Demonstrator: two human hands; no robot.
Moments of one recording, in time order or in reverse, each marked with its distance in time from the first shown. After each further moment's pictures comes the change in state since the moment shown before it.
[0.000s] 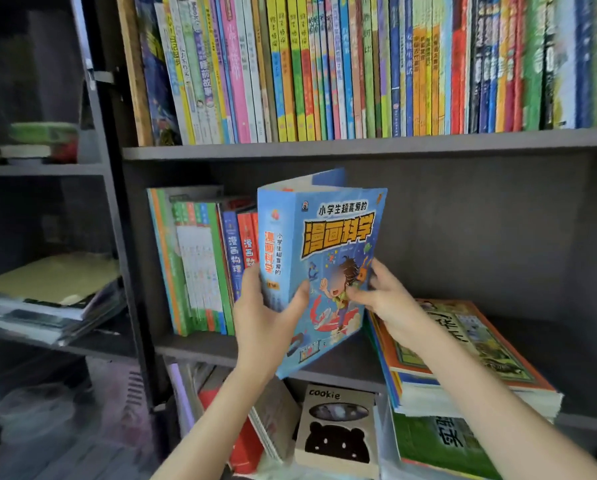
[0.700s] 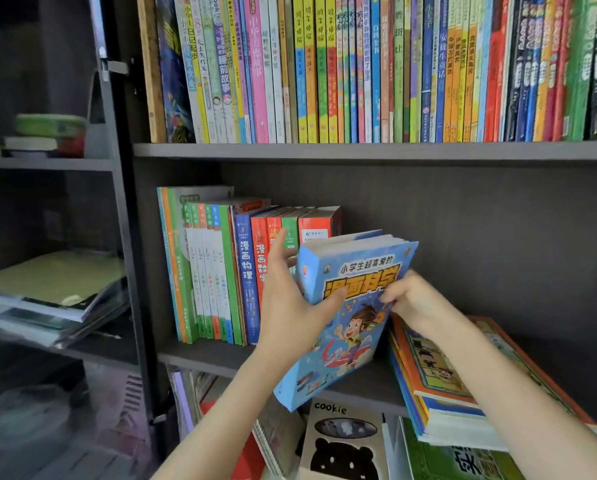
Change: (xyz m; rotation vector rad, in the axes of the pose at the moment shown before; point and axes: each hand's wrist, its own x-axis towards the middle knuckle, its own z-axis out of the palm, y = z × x) left_hand 0.036 -0.023 0.010 0.015 -0.227 0.069; right_hand 0.040 -0.009 -0.012 0.149 -0.010 0.059
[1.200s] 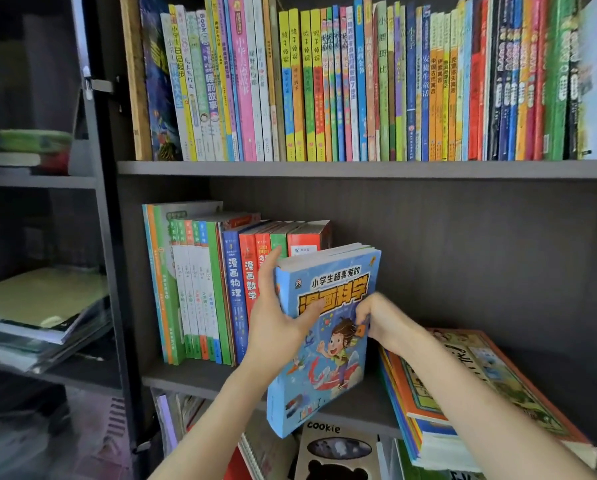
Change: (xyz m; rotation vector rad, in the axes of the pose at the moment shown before) left_hand 0.012 -0.014 0.002 -0.098 -0.028 -0.041; right_hand 0.033 0.018 0.016 -0.149 0.117 0.249
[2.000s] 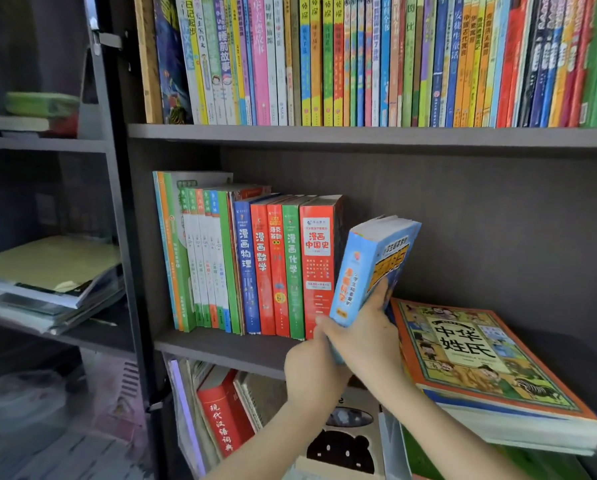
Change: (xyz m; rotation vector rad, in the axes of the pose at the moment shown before) left_hand -0.059 -0.061 0.054 0.910 -0.126 -0.076; right_hand -0.080 0.046 0.057 -0.655 0.378 -0.360
